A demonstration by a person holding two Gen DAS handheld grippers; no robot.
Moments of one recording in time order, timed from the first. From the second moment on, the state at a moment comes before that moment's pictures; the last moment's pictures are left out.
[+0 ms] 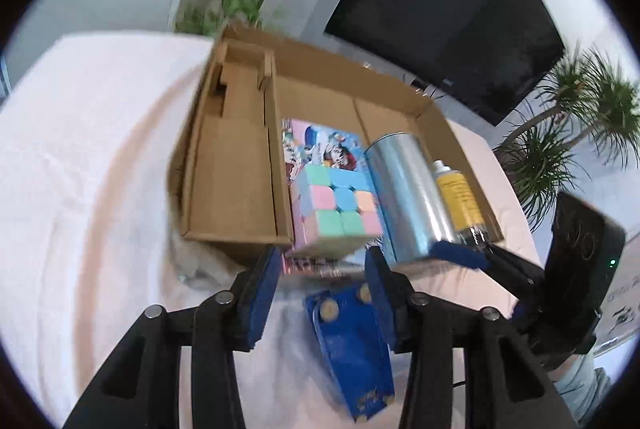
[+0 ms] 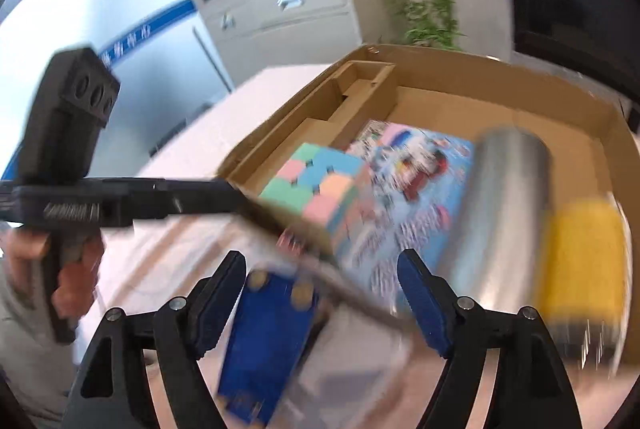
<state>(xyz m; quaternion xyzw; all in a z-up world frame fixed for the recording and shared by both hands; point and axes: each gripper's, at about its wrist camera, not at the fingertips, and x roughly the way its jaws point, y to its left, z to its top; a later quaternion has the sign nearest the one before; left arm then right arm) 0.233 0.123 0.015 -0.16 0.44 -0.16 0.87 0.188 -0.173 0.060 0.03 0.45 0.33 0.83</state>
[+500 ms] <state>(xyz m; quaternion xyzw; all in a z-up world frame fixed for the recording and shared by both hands) 0.212 0.069 -0.069 -0.25 0.52 -0.21 0.79 0.100 -0.151 0.020 -0.01 0.48 0.32 0.82</state>
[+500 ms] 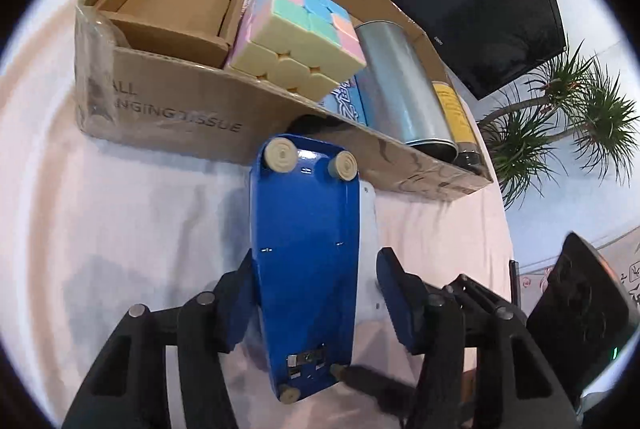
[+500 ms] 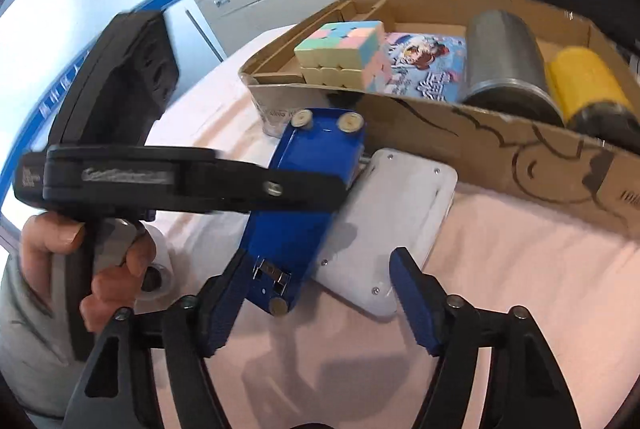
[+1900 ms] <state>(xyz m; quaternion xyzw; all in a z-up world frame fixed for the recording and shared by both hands) 0.276 0.115 0.005 -0.17 0.50 -0.13 0.84 0.170 -0.132 0.074 0.03 0.46 0.30 0.83</state>
